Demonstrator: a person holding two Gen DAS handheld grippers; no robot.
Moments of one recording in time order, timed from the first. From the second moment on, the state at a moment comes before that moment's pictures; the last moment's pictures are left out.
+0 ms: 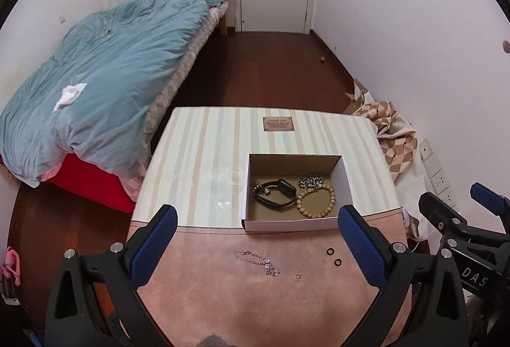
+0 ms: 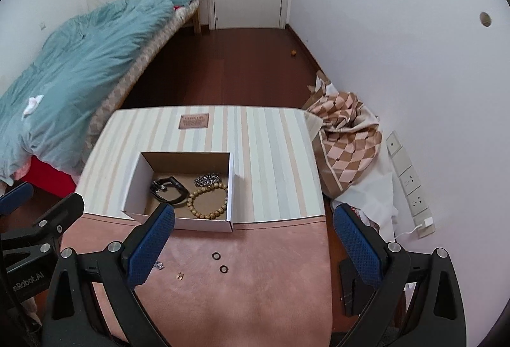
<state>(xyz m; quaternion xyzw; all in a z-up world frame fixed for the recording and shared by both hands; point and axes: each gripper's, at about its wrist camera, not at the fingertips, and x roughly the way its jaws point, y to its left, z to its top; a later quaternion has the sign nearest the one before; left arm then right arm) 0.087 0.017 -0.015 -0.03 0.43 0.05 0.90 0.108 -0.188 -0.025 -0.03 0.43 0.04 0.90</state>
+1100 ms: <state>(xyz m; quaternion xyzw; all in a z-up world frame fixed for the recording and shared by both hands) 0.066 0.067 -0.199 -0.02 0.59 0.15 0.79 0.099 -0.175 -0.248 0.01 0.53 0.10 0.84</state>
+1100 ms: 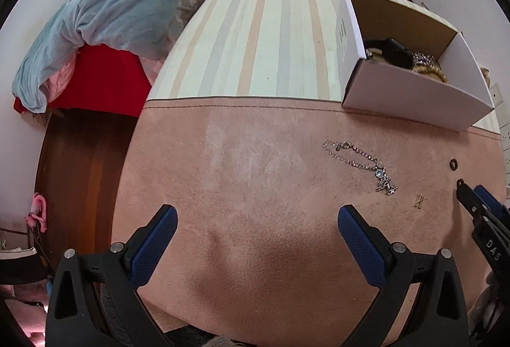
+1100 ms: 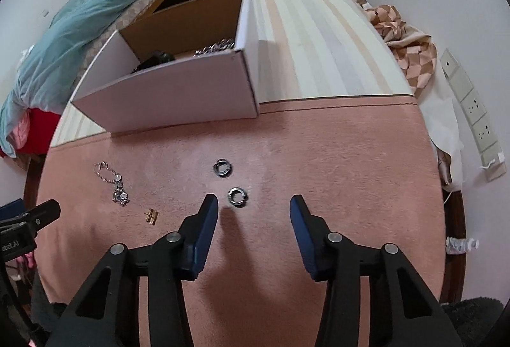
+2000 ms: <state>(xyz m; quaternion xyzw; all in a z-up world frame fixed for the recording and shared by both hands) 0.101 0.001 -0.219 -0.05 0.60 0.01 0.79 0.095 -0.212 -0.228 0.01 0.51 0.04 0.86</state>
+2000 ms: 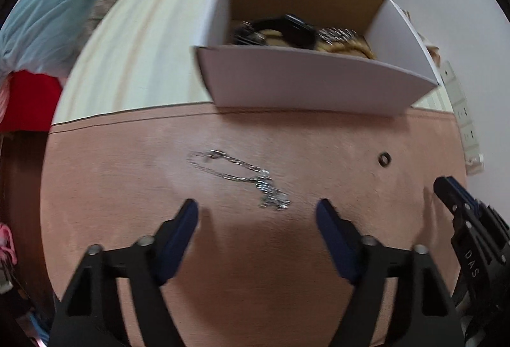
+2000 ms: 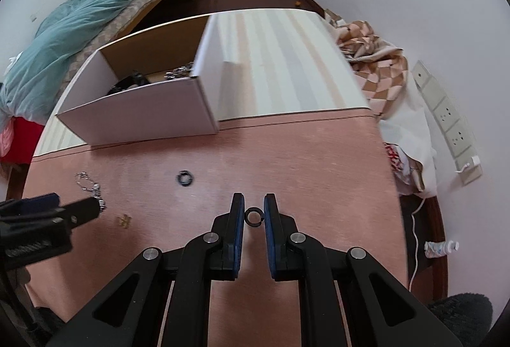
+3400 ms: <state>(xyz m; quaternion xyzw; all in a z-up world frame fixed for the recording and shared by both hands) 0.138 0.056 -0.016 -0.13 0.45 -0.13 0.87 0.165 -0.165 -0.079 0.09 0.46 0.20 0.86</state>
